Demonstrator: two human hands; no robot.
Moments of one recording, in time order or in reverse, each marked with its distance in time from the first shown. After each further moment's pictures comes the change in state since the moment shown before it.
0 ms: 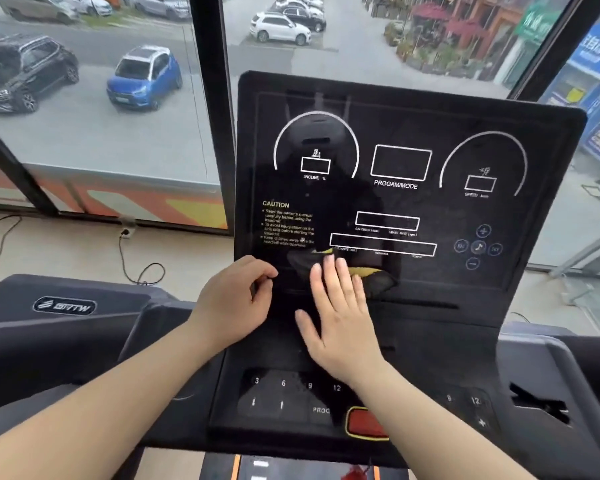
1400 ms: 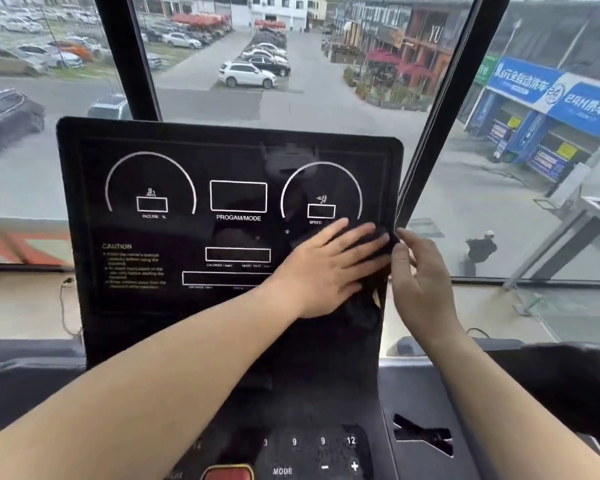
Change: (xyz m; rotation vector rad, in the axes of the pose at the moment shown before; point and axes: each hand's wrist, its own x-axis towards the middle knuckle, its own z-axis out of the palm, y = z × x) left_hand 0.159 0.235 0.181 0.752 -0.097 0.815; right_hand 0.002 0.247 -0.186 0.586 0.457 0.416
